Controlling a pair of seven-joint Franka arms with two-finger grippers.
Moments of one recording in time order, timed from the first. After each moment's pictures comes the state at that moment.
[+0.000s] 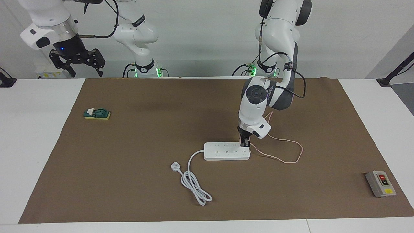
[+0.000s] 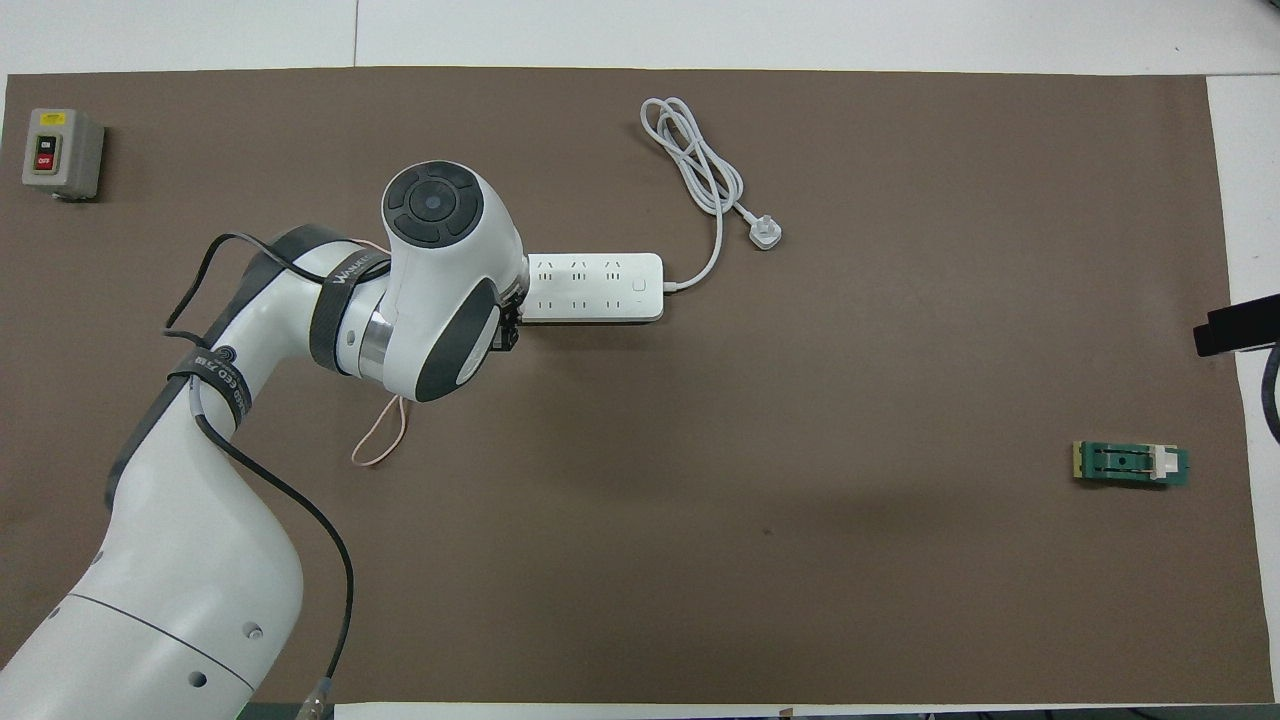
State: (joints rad) left arm -0.49 0.45 0.00 -1.70 0.02 2.15 -1.97; right arm -0.02 -0.07 -0.04 -1.55 -0.04 1.45 -0.11
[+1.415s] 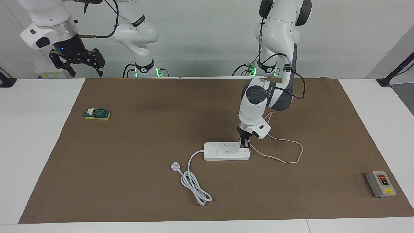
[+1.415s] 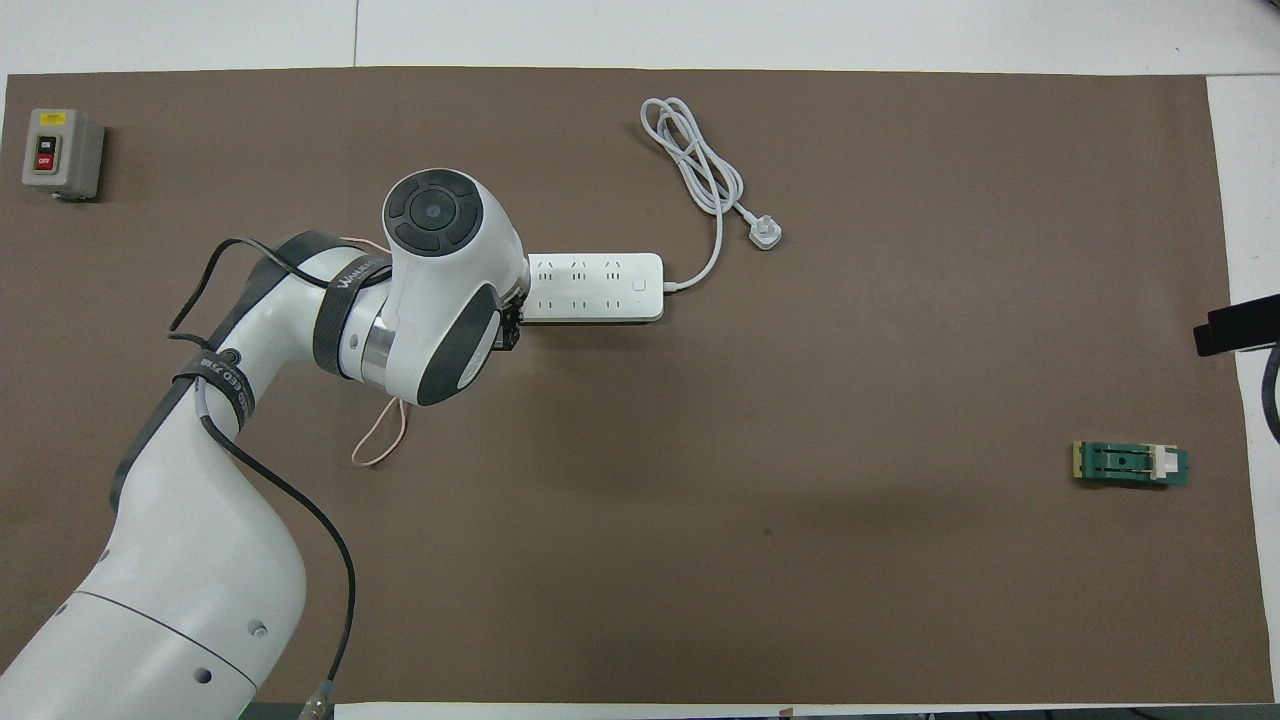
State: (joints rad) left arm -0.49 0.44 0.00 -1.72 0.02 2.19 -1.97; right arm -0.02 -0.07 -0.04 -1.55 -0.04 1.45 -0.11
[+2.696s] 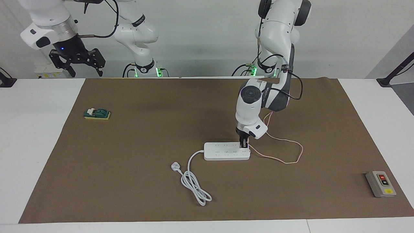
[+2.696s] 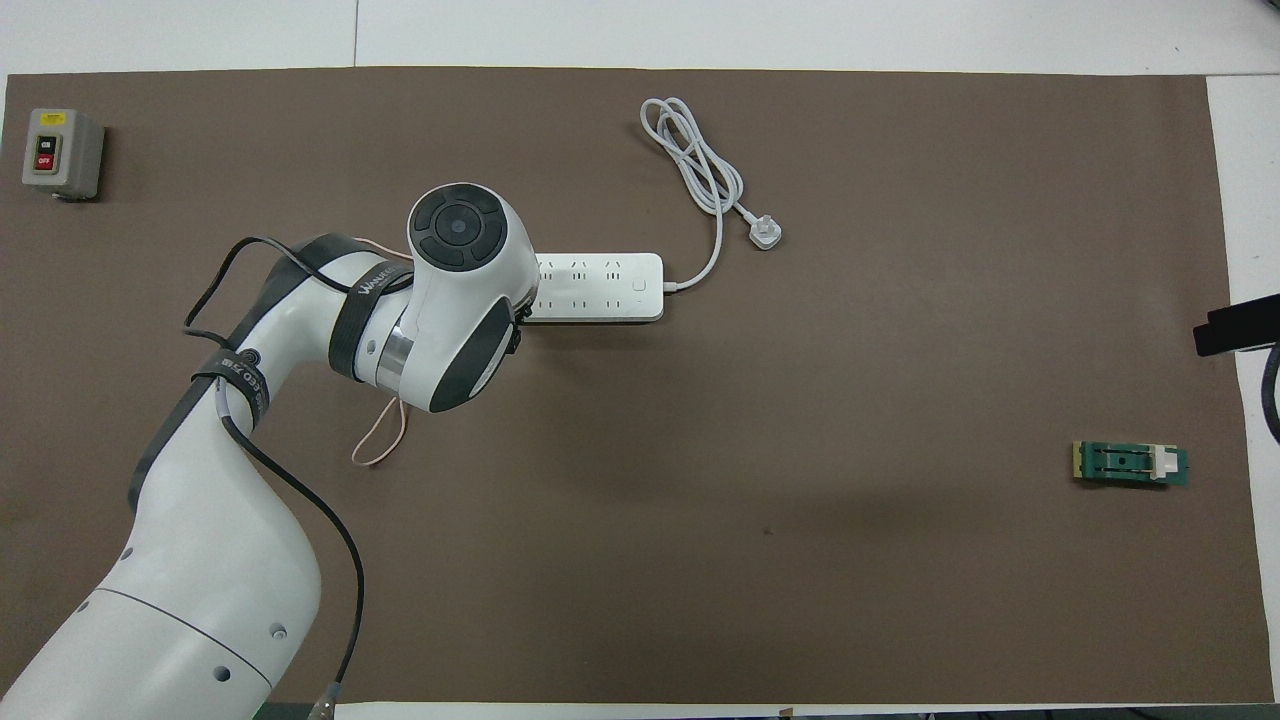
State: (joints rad) left arm -0.51 0.46 0.01 -1.73 0.08 2.20 -1.97; right arm -0.02 -0.07 -0.04 -1.55 -0.04 1.45 -0.11
